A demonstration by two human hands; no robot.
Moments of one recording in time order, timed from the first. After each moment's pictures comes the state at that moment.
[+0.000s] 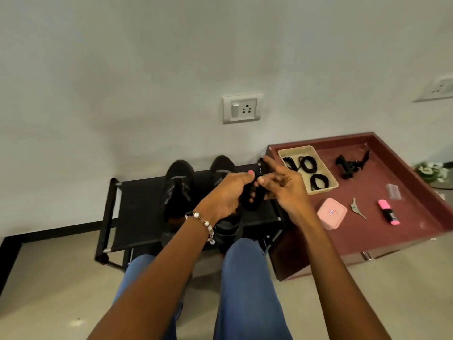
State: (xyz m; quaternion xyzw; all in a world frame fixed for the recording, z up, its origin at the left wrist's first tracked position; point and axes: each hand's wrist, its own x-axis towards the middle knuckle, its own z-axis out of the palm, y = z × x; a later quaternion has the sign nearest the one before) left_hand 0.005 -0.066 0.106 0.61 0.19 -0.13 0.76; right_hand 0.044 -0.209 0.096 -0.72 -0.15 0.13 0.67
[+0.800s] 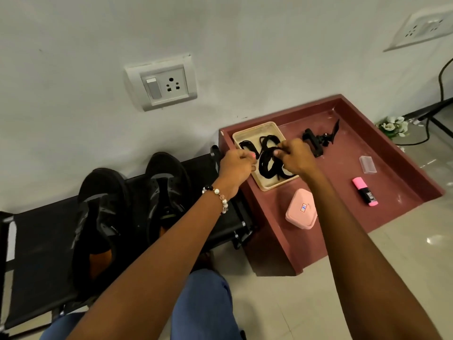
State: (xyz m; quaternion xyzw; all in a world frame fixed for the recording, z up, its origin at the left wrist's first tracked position) left_hand 0.176 -0.163 0.014 0.71 0.19 -0.11 0.66; right_hand 0.229 -0.320 0.014 -0.94 -0.03 0.09 0.33
